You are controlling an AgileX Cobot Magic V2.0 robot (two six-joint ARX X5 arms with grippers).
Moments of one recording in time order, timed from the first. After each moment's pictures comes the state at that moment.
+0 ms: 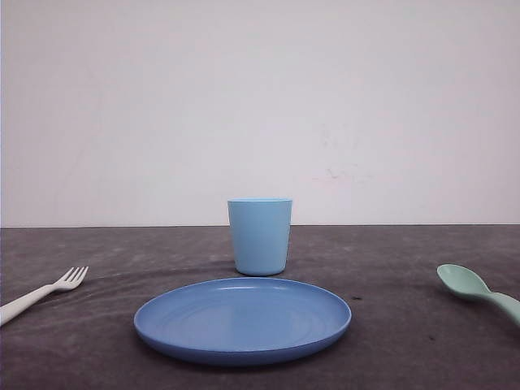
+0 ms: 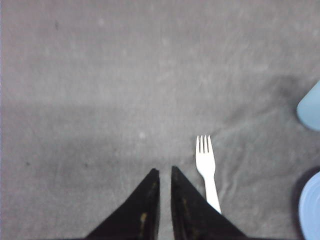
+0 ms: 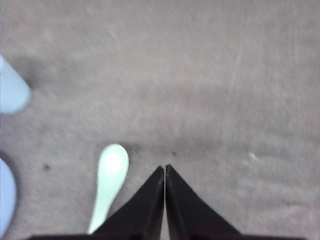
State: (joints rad) left arm -0.06 0.86 0.89 -0.74 0.07 -0.04; right arm 0.08 0.93 0.92 -0.80 -0.08 0.08
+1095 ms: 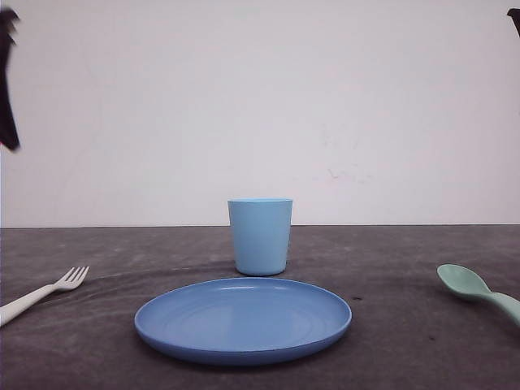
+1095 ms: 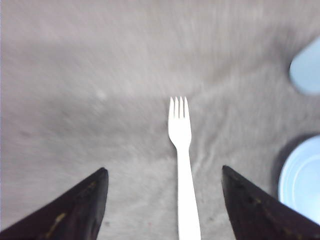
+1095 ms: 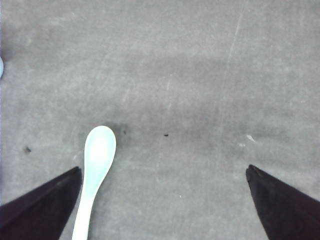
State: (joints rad) left arm -0.15 1.10 0.89 -0.73 0.14 -0.14; right arm 0.08 0.98 0.92 -0.83 -0.08 0.07
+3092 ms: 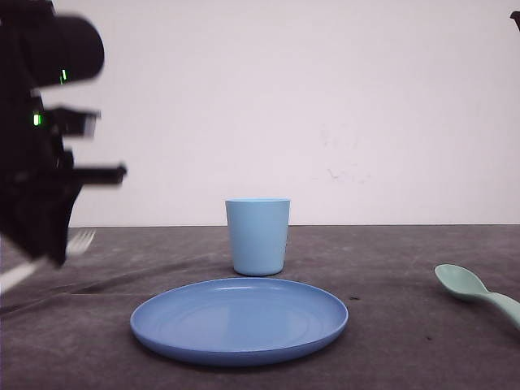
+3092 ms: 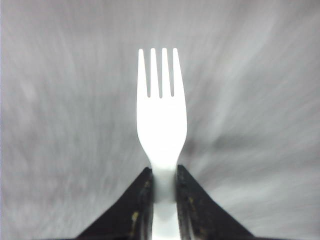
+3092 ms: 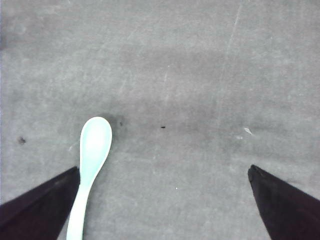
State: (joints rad) left arm -0.41 1.44 0.89 -0.51 -0.13 -0.25; right arm 0.08 0.98 0.92 -0.85 -0.07 0.05
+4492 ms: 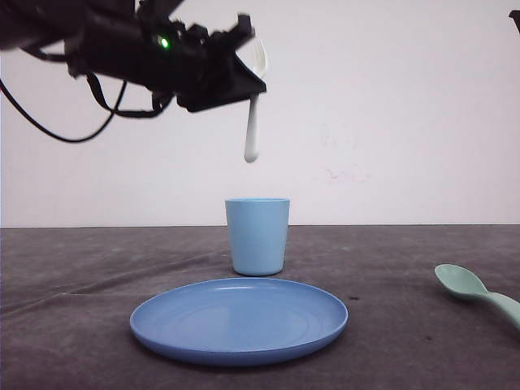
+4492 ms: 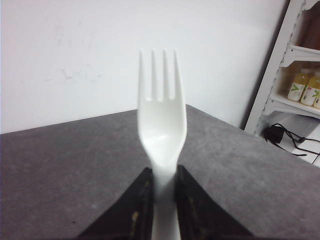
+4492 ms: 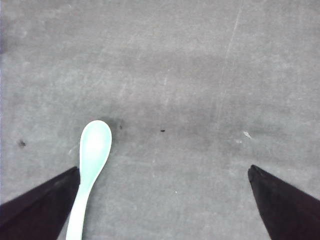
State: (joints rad) left arm -0.54 1.67 0.89 0.79 0.26 -0.14; right arm 0.08 0.98 0.92 -0.84 -0.07 0.05
